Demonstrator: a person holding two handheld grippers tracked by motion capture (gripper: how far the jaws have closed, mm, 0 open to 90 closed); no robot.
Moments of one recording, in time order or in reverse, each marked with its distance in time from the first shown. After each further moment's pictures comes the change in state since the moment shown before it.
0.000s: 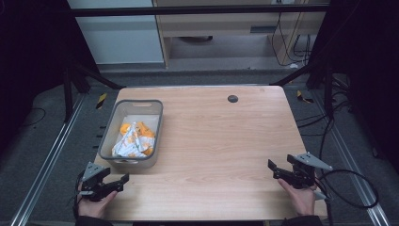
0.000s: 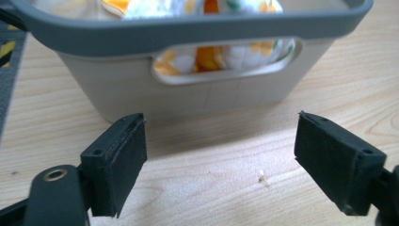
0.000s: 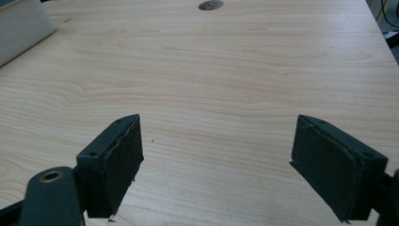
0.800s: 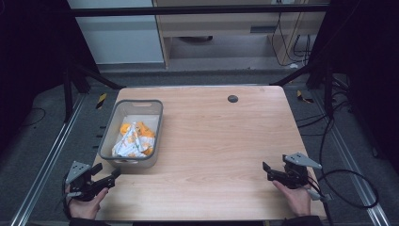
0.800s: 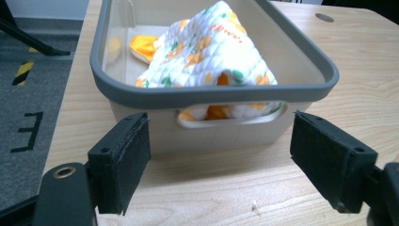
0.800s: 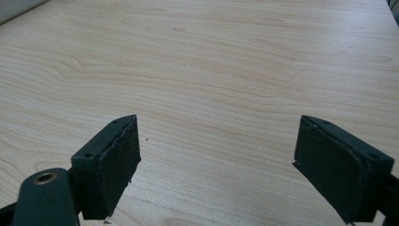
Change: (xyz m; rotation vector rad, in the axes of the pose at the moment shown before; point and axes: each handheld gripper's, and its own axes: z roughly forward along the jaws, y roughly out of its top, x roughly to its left) left arm 0.003 0.015 -0.027 -0.130 0.016 -0.062; right arm 0.012 -0.003 0.012 0.054 -0.006 -0.099
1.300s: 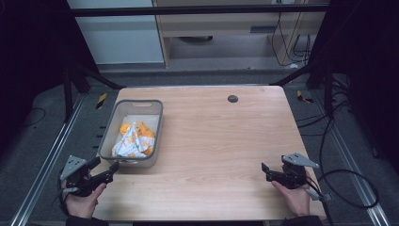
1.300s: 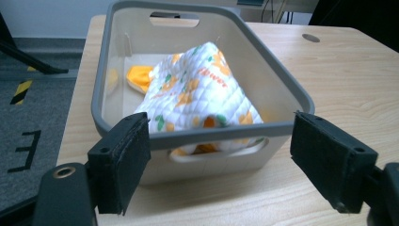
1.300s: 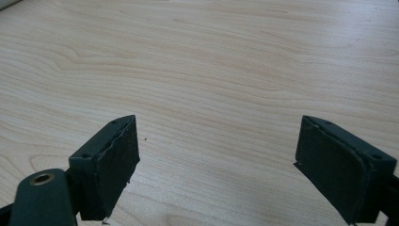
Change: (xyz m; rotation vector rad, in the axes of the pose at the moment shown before) left arm -0.005 0.024 -0.007 -0.049 -0.020 0.023; right arm 0.001 -0.002 0.005 0.025 -0.002 -0.010
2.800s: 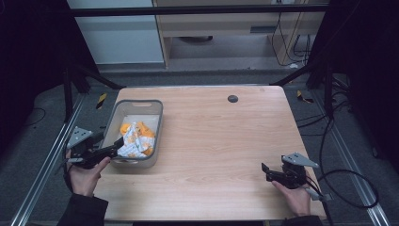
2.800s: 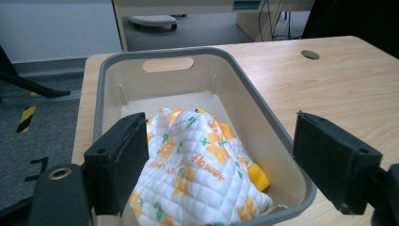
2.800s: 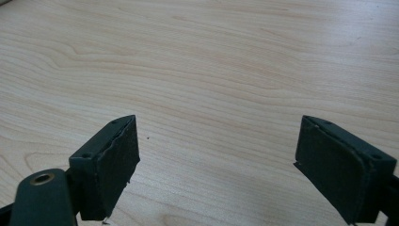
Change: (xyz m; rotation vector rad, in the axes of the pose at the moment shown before) left arm -0.006 0.070 0.031 0.019 0.004 0.079; right arm -0.002 -0.001 0.002 0.004 0.001 -0.010
